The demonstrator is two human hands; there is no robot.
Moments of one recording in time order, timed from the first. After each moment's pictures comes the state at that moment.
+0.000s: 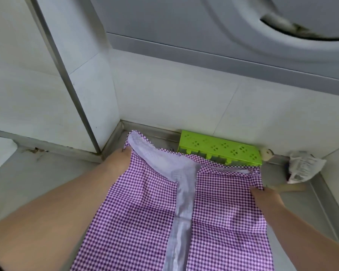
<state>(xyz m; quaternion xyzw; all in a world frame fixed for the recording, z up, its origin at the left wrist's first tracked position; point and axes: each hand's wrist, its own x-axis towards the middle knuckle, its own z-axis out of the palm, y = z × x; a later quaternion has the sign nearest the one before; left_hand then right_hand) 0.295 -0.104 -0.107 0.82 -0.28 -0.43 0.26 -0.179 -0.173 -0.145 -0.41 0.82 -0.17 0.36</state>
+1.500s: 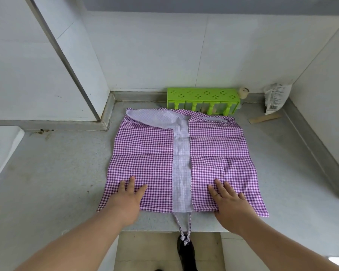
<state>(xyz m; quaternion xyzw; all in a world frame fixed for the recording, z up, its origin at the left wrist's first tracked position) 0.211 0.153 -0.173 0.66 -0.64 -0.23 -0.31 -0.135 0.124 -0.178 -0.76 0.56 0.27 0.21</state>
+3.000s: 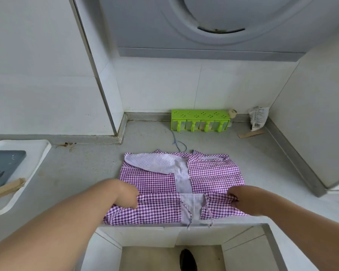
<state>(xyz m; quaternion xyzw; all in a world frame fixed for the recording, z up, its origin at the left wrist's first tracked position) 0.248 0.173 -0.028 0.57 -0.67 -0.30 -0.37 -0.145 0.155 -0.041 -0.76 0.56 0.22 0.23</state>
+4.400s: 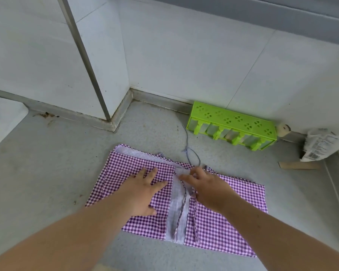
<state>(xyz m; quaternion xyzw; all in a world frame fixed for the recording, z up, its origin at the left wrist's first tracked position) 0.215 0.033 -0.171 0.61 -0.73 -0.22 -0.23 -0.037 -0.062 -0.157 -0.93 0.32 0.11 0.12</state>
